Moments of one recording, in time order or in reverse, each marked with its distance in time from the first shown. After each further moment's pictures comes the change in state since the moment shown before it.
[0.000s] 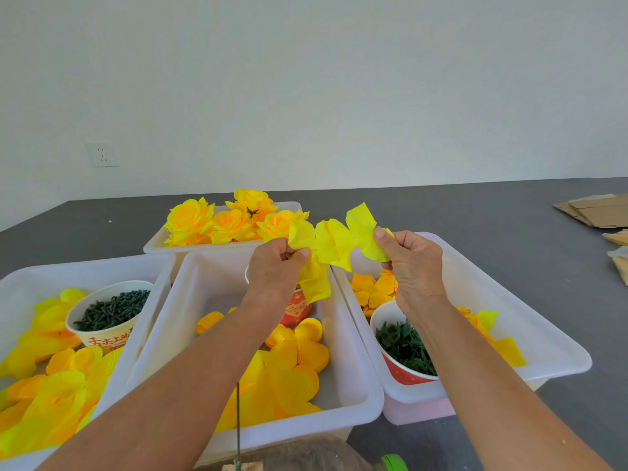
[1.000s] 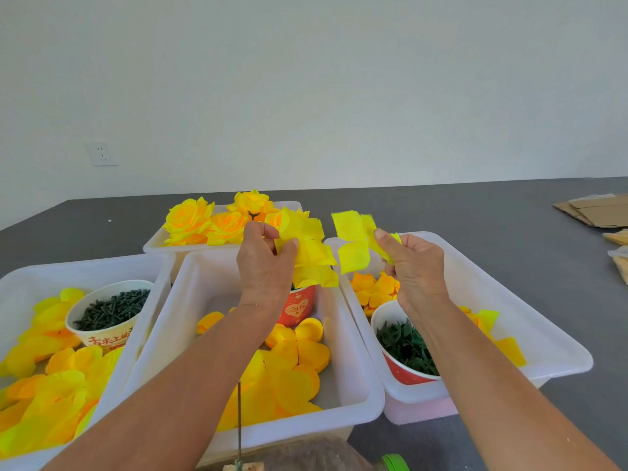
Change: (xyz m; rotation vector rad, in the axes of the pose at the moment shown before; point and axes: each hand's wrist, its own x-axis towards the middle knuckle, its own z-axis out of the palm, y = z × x) left_hand 0.007 -0.003 -0.005 0.012 0.251 0.164; right_hand 0.000 -0.001 -0.002 -0.017 0.047 0.086
